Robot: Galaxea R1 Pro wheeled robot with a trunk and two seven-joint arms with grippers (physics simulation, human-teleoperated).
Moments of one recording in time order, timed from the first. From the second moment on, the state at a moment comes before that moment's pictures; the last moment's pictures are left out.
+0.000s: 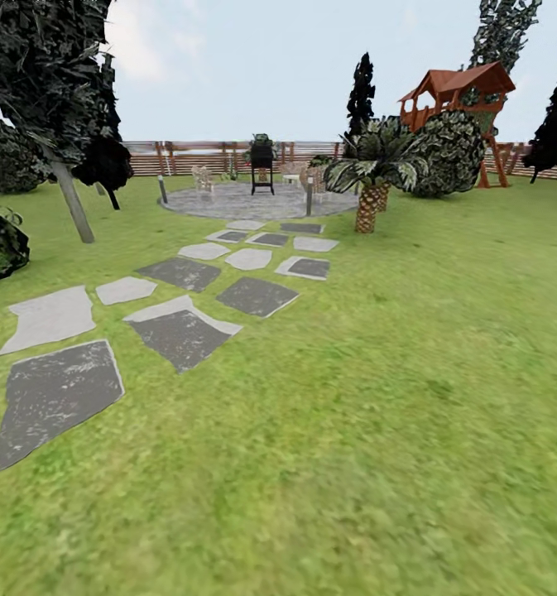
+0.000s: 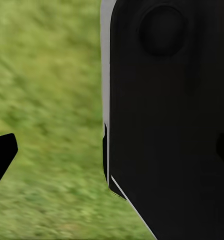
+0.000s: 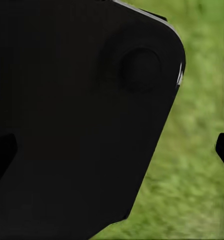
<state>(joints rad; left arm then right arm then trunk) 0.01 0.06 0.01 -0.12 0.01 -0.01 0.00 -0.04 0.00 0.18 -0.02 0.11 -0.15 -0.01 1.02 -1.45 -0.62</state>
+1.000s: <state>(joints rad) 0.01 0.06 0.01 -0.12 0.01 -0.01 0.00 -0.04 0.00 0.18 -0.01 0.12 -0.15 0.00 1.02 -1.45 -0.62</state>
